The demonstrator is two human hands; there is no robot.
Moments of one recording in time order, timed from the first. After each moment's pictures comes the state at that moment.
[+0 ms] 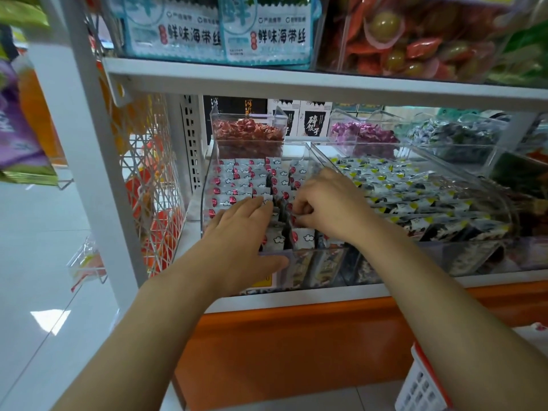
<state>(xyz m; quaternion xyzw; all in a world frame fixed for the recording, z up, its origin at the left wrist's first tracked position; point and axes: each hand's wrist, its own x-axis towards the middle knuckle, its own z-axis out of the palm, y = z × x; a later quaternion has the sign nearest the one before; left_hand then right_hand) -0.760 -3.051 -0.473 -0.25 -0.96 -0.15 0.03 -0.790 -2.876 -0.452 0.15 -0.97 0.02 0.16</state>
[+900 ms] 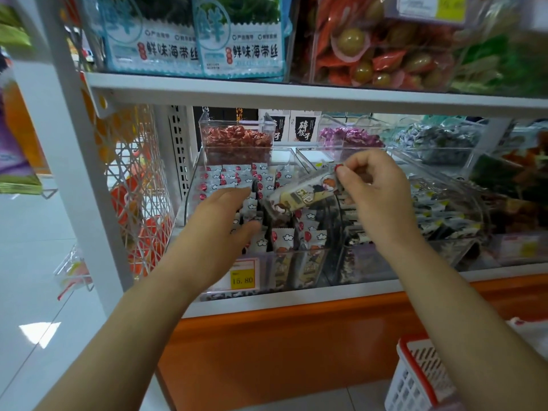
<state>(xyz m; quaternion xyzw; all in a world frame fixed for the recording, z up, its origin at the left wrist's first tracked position) -0.751 -3.047 -0.461 -0.21 -0.91 -0.31 0.17 -0.741 -2.843 -0.438 0.06 -0.80 0.47 0.36</state>
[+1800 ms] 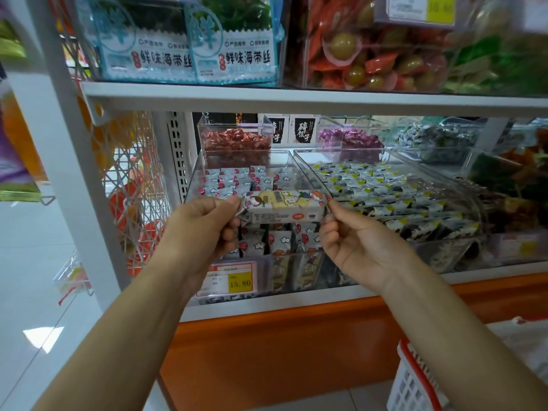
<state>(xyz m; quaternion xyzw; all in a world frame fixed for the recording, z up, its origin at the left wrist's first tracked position) -0.751 -3.045 -0.454 -0.03 -0.67 -0.74 -0.01 -0.727 -2.849 -0.460 -0.09 -0.41 0.91 -0.02</state>
